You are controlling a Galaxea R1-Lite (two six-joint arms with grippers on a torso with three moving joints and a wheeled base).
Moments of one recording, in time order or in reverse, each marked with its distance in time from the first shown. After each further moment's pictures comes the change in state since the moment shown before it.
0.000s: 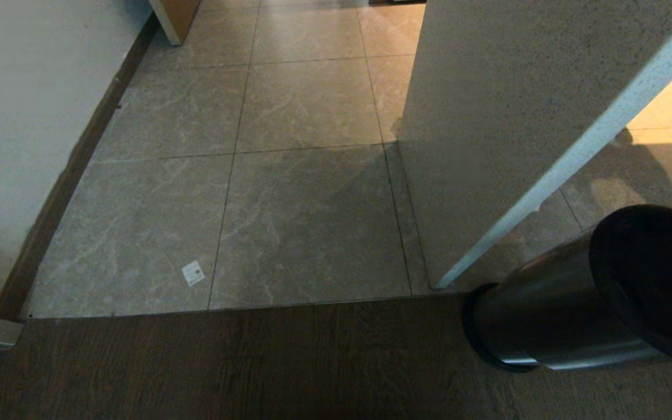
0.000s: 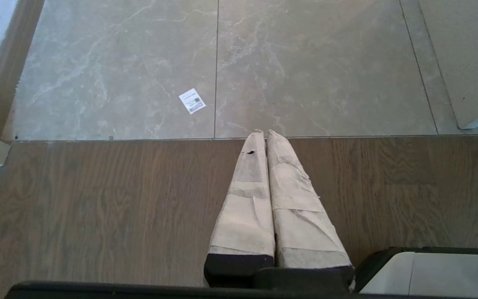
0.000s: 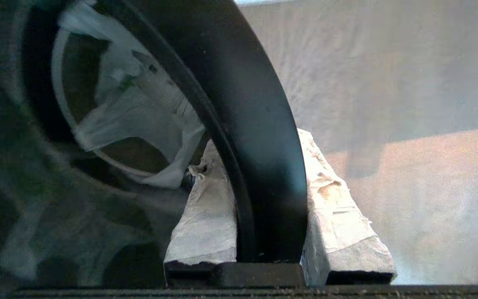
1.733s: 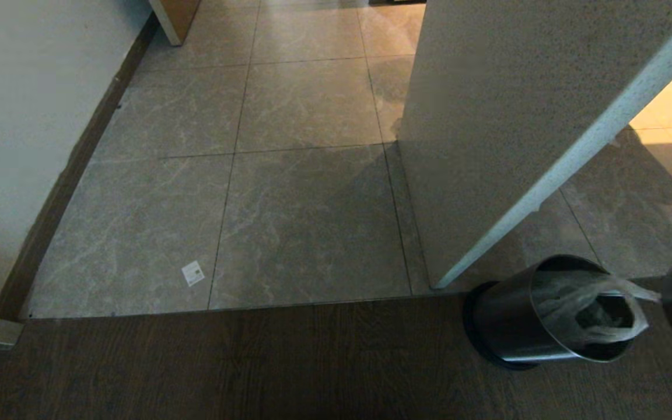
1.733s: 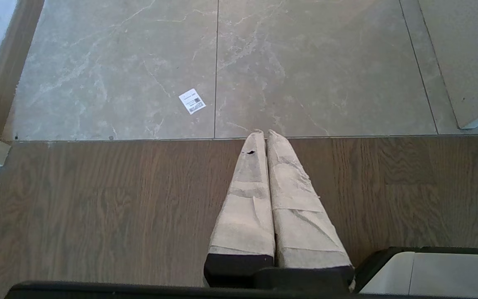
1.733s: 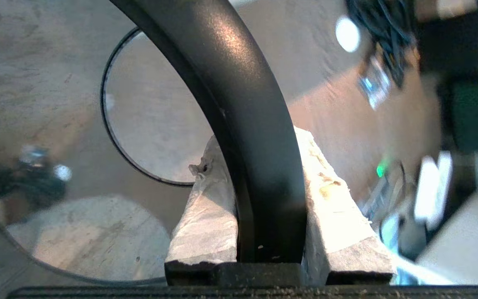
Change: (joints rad) left arm 0.000 0.000 0.000 0.000 0.000 0.000; right arm -0.431 -0.169 -0.417 0.354 -0.027 -0.093
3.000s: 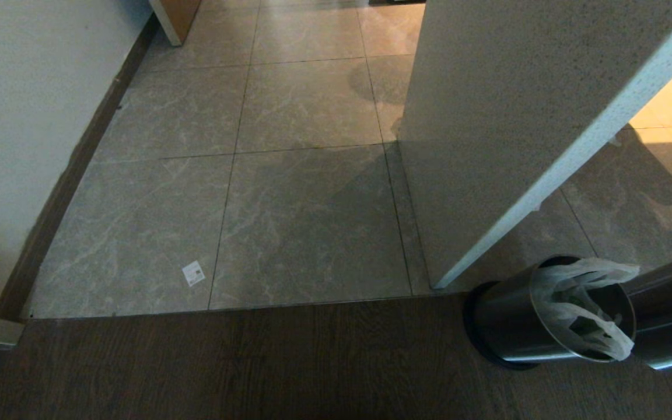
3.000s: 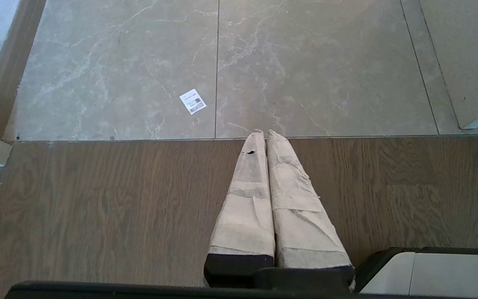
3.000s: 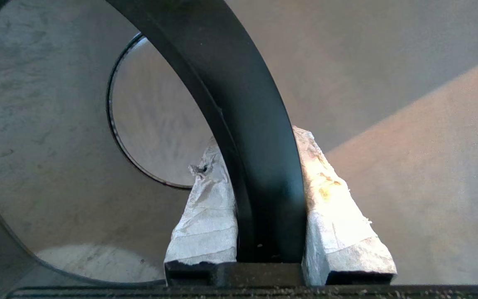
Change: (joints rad) left arm 0.000 0.000 0.000 0.000 0.000 0.000; right arm -0.098 0.911 -0.135 -0.557 0.336 0.144
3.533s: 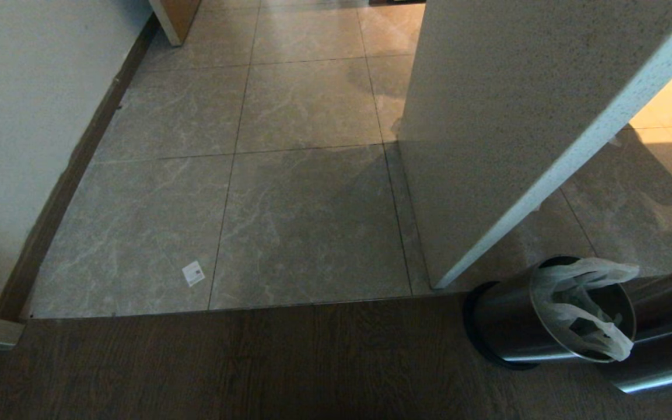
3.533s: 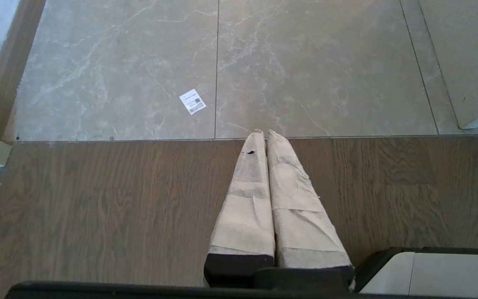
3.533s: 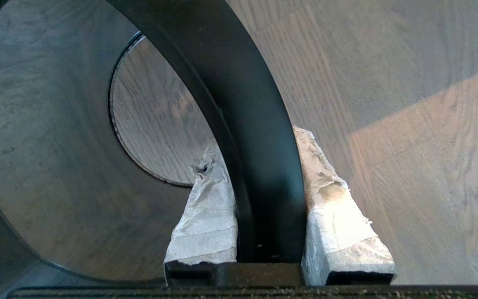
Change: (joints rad) left arm 0.000 0.000 0.000 0.000 0.000 0.000; right arm 0.041 0.141 -0.031 0.045 0.001 -0.073
